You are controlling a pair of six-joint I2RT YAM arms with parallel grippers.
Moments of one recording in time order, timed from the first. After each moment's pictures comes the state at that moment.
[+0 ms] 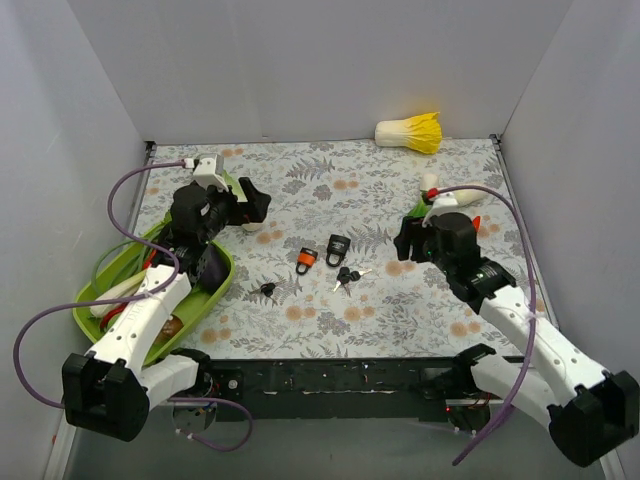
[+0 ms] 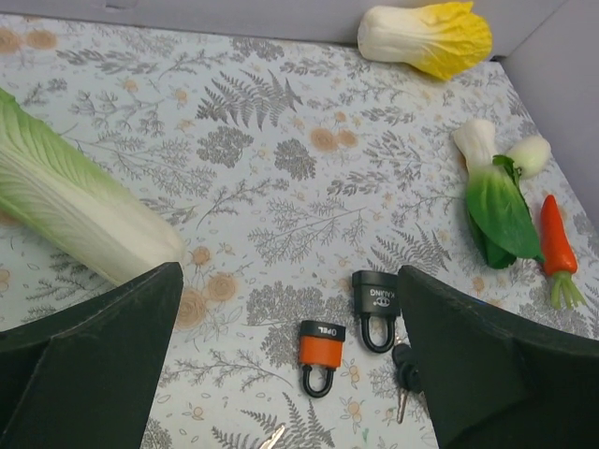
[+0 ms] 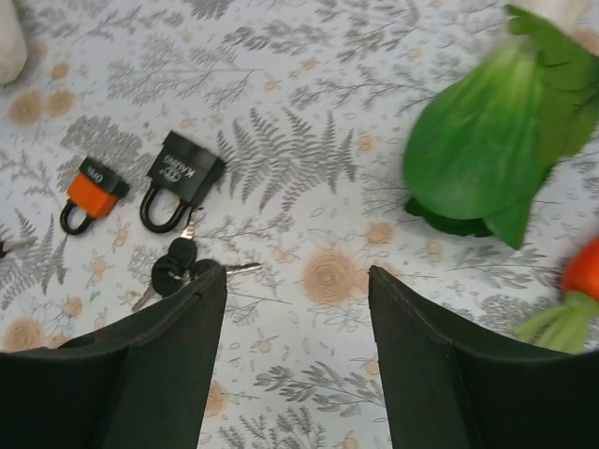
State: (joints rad) left arm -0.25 1.07 0.85 0.03 0.13 -0.35; right arm 0.42 0.87 0.69 -0.28 0.09 0.24
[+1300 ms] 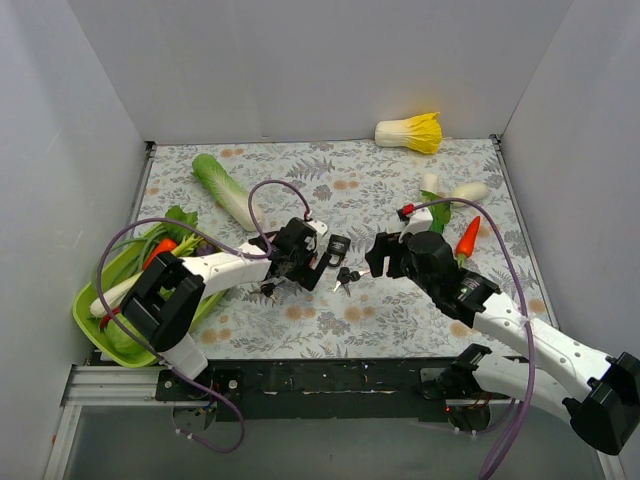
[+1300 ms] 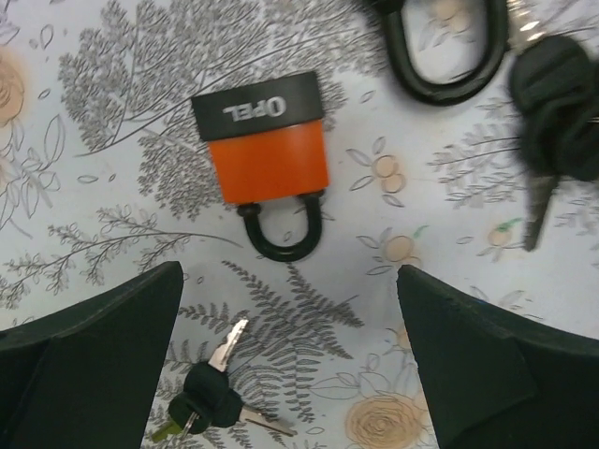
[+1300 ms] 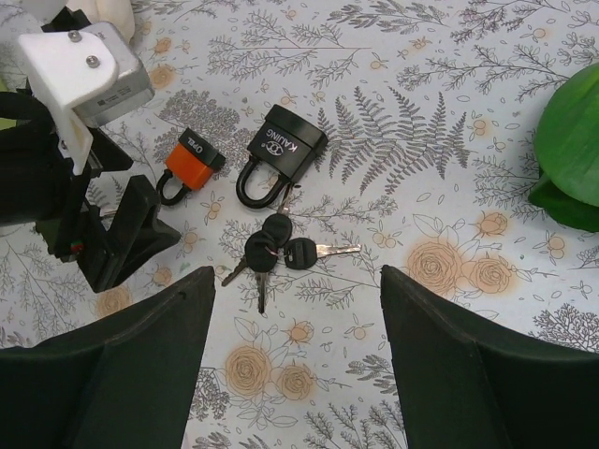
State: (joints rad) left arm -0.74 1.61 0.93 -0.28 -0.11 -0.10; right arm 0.77 0.92 0.67 -0.20 0.24 0.40
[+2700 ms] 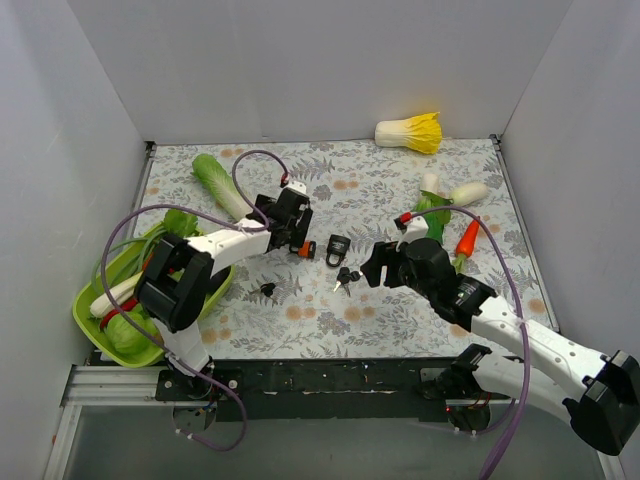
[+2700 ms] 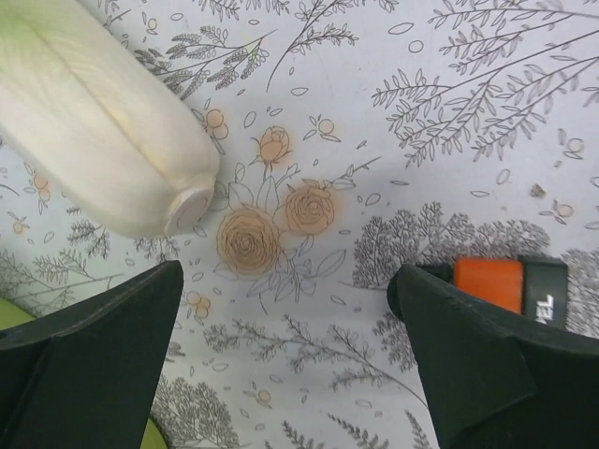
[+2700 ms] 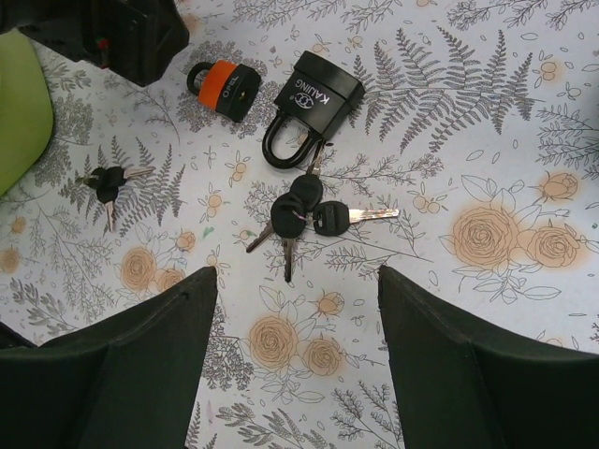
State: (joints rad) left arm -0.60 1.80 1.15 -0.24 -0.52 -0.12; right arm 0.77 0.91 0.59 -0.18 0.14 0.47
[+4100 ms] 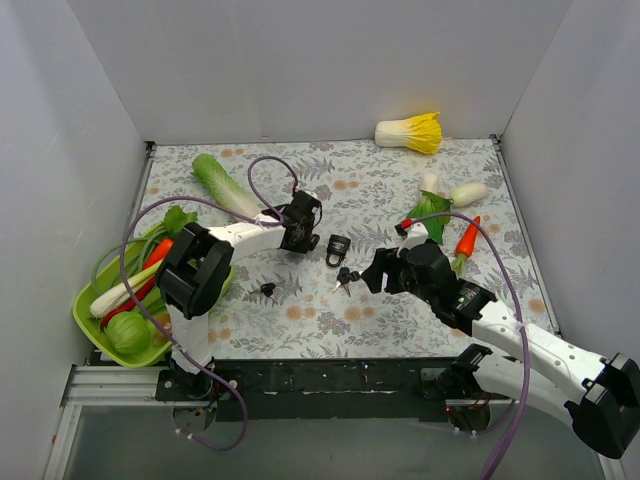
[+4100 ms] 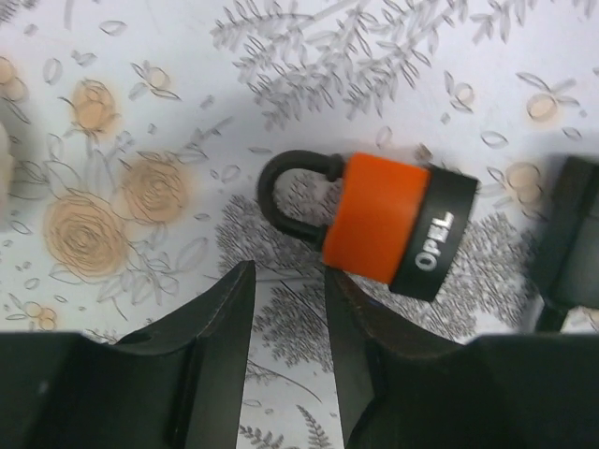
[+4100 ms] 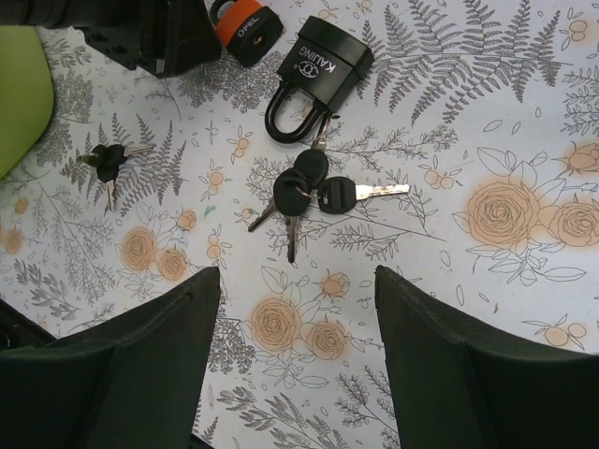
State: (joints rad) left arm -0.63 1.89 1.22 -0.36 -0.30 -0.30; right arm 0.77 0.89 0.54 -0.16 0.10 0.50
